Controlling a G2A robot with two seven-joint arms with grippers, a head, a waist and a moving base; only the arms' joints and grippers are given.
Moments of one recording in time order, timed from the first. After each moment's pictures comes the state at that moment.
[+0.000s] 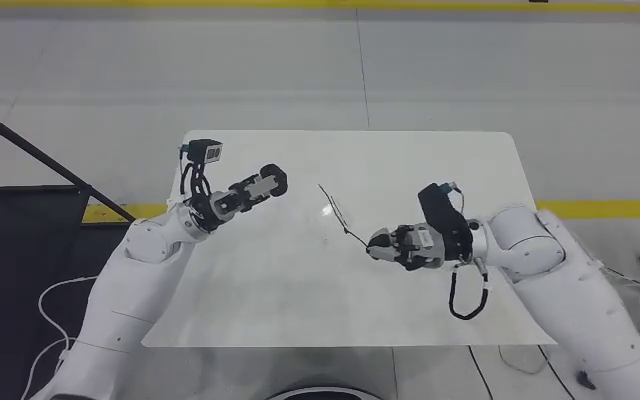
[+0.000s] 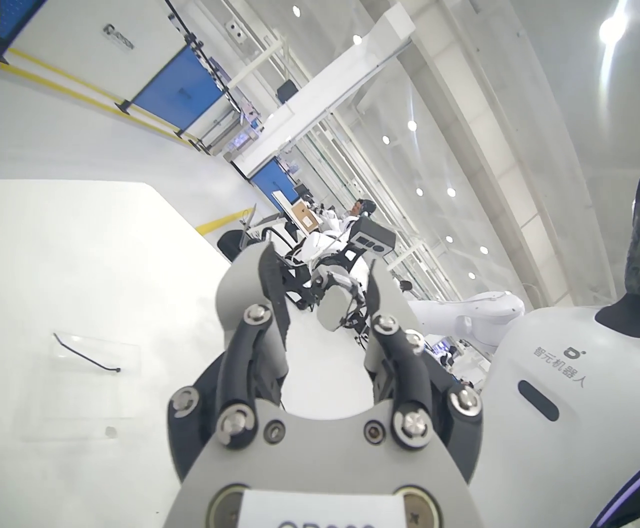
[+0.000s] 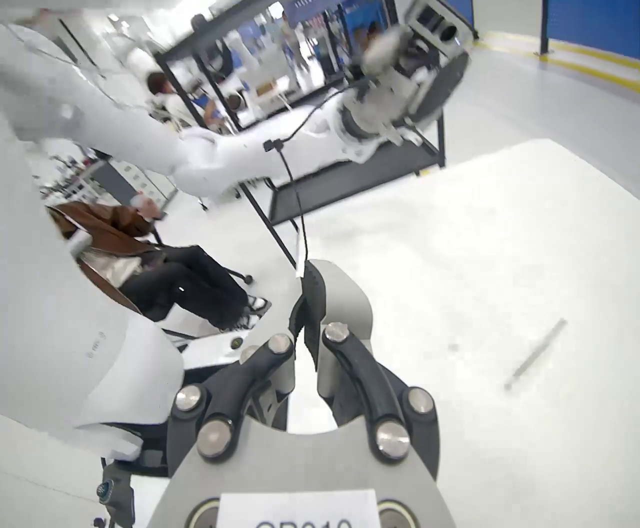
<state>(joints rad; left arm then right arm) 0.98 -1.07 -1.26 -1.37 -0.49 -0.77 -0.86 -0.78 -0.85 0.94 -1.60 -0.07 -0.93 0.84</state>
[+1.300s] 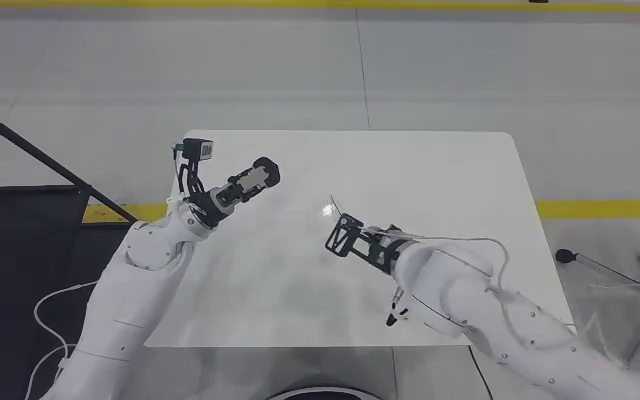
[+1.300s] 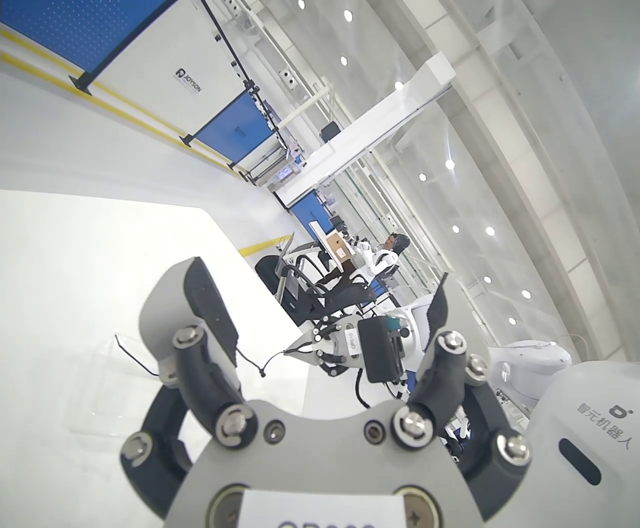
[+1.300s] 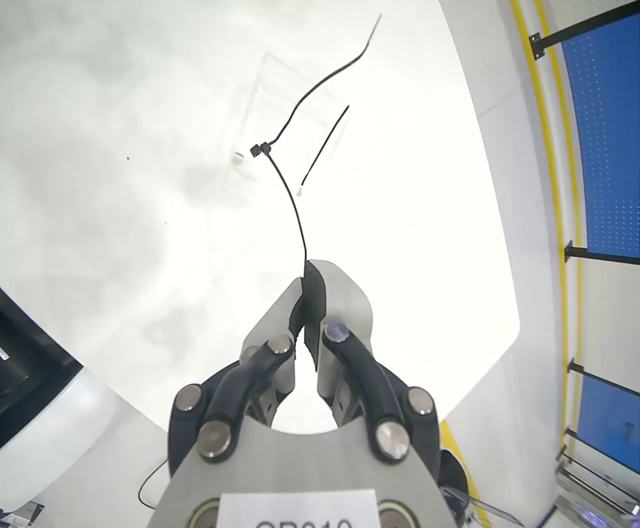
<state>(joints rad) 1.02 -1.08 -1.29 -1.43 -0.33 -0.67 -0.68 -0.66 -0.97 0.60 -2.03 -1.18 -0.08 1.31</state>
